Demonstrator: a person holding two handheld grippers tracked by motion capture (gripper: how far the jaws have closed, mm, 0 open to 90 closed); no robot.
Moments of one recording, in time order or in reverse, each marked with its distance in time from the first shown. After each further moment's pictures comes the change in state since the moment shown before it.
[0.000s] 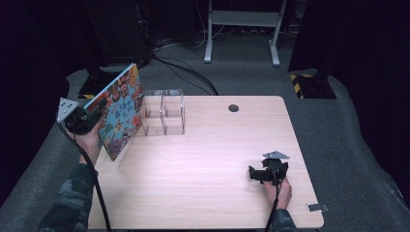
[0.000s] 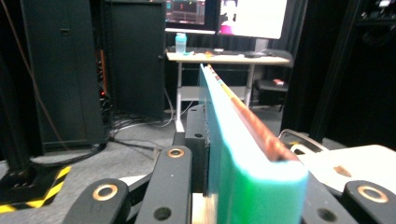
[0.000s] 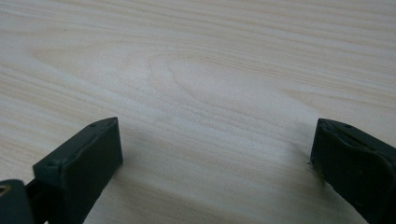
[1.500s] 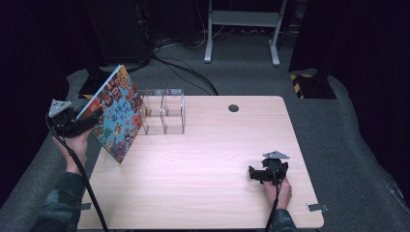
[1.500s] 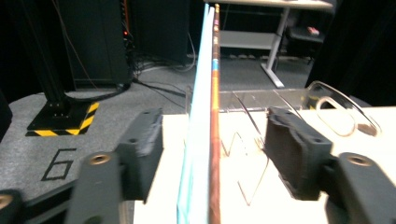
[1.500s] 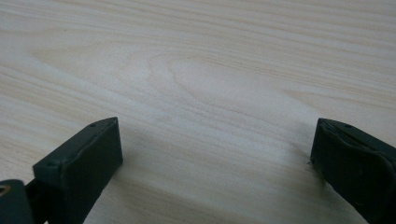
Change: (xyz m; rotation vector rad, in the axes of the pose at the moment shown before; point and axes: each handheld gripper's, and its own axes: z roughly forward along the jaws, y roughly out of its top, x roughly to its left) left arm 0.009 0.016 -0.021 0.258 0.096 -0.044; right arm 0.000 0.000 0.000 -0.003 0.001 -0.005
